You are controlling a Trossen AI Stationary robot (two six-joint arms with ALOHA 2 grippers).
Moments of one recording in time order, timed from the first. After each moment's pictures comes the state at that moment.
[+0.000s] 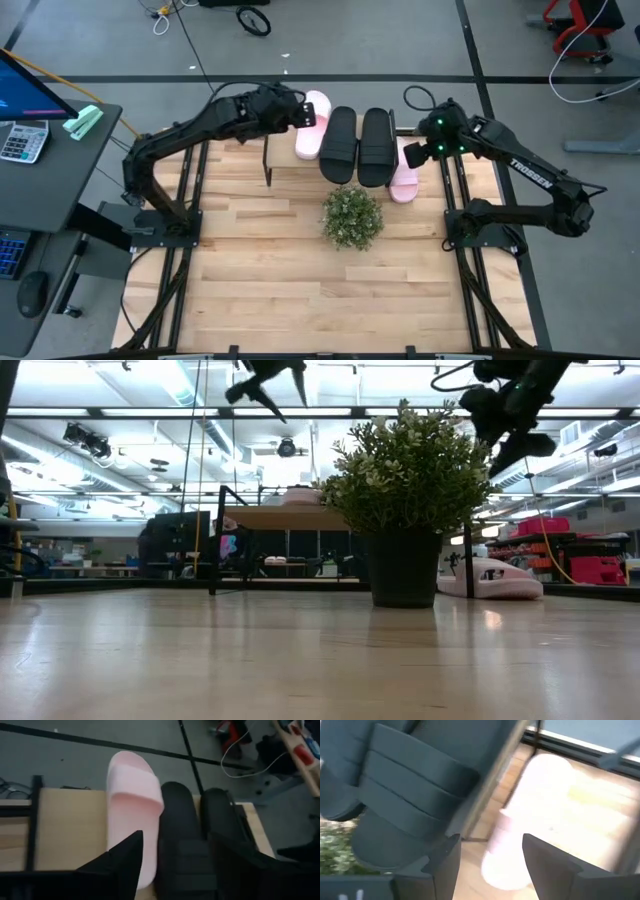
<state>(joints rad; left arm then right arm) 0.33 1.65 1.87 -0.94 -0.48 -1.02 -0.75 1.03 1.06 -0.99 -0.07 0.44</state>
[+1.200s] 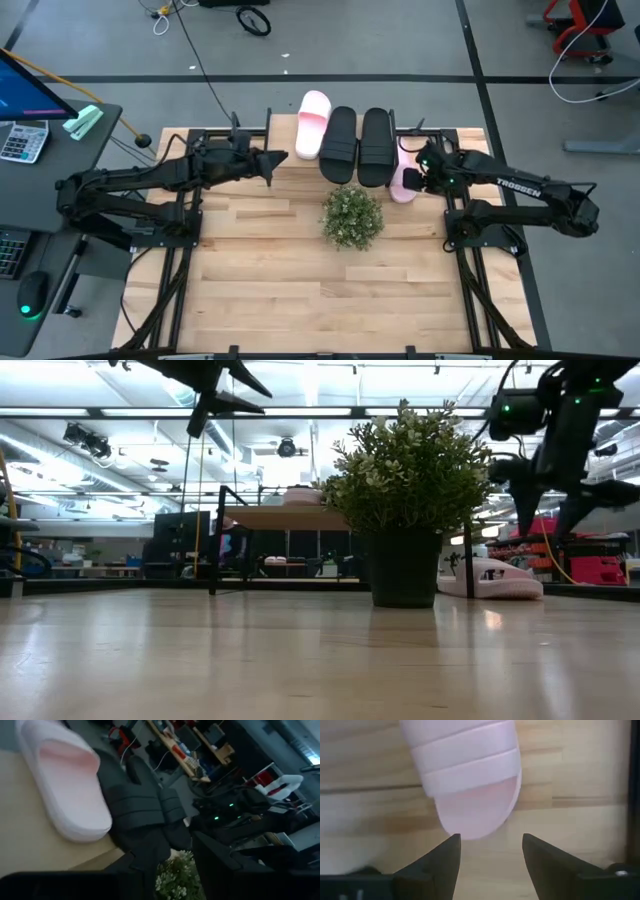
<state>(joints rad) 0.20 1.02 0.83 0.00 -0.28 -0.84 -0.60 0.95 0.65 -0.95 0.00 1.11</state>
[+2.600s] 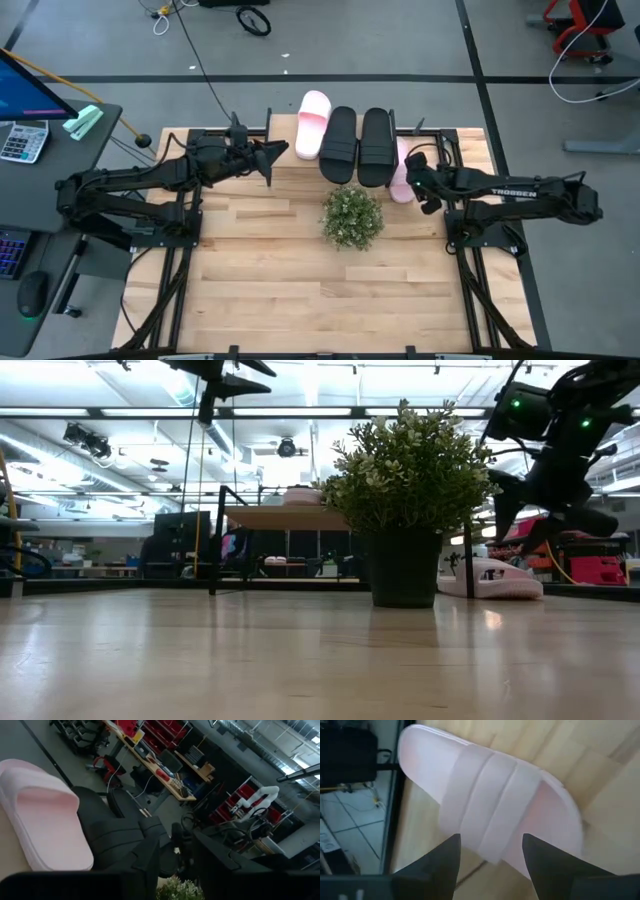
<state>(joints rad) 0.21 1.02 0.83 0.15 -0.29 -0.72 -0.35 0.95 0.49 -0.62 0.43 2.24</state>
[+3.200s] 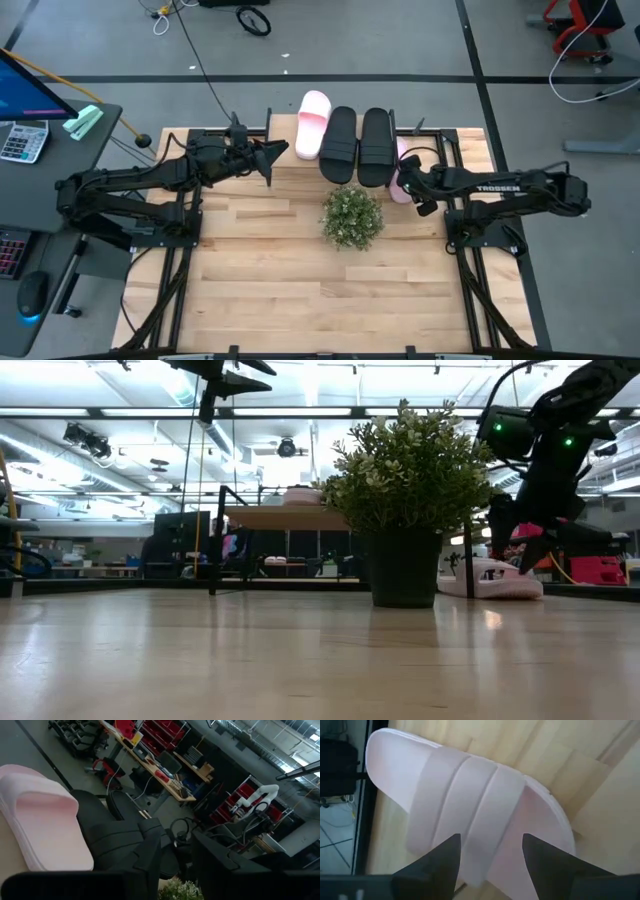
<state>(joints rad) 0.21 1.02 0.83 0.16 -0.29 -0.69 -0.36 1.12 0.49 -0.57 0.44 2.28</state>
